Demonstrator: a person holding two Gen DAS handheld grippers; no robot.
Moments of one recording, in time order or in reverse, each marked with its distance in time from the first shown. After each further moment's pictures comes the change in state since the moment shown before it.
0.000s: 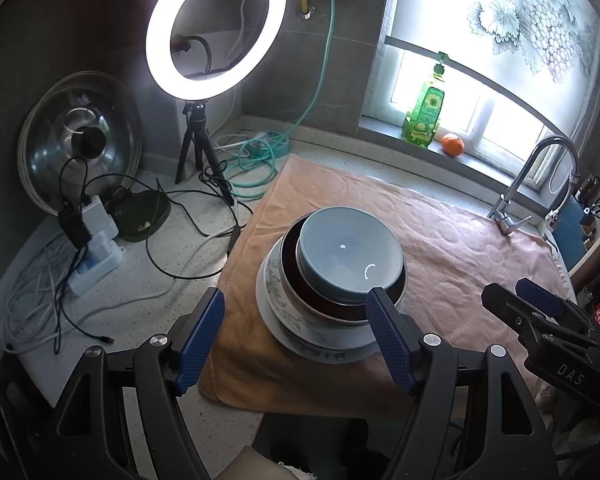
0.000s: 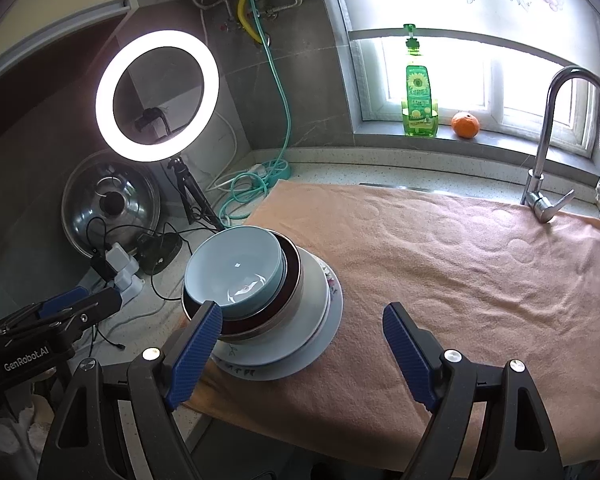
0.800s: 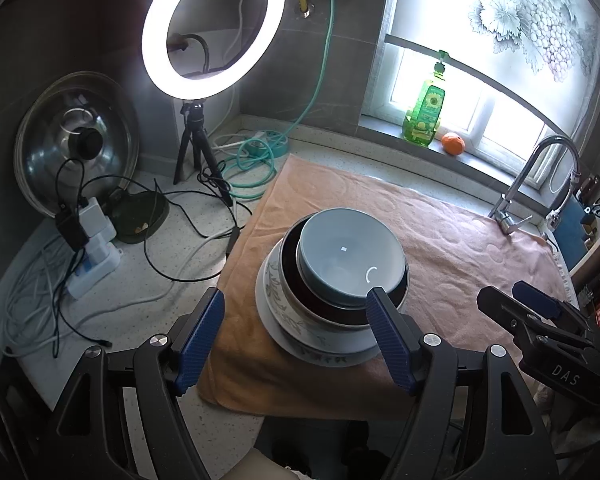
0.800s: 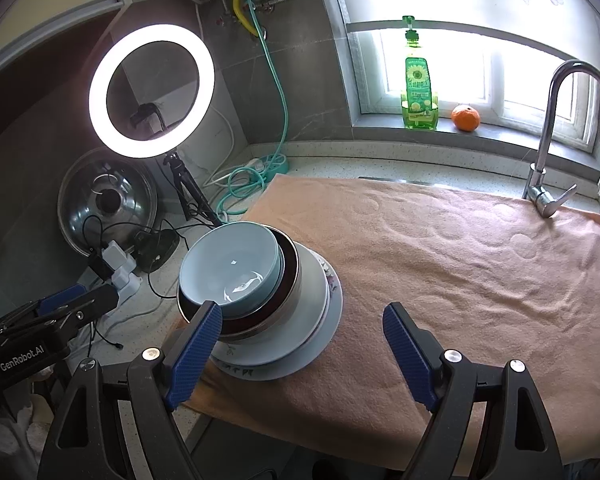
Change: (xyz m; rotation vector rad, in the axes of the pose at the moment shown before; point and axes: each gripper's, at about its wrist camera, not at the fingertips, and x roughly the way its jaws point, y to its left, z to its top) left arm 0.001 0.000 0.002 0.000 0.002 -0.003; right arm 0.008 -0.002 0.001 0.007 0.023 -0.003
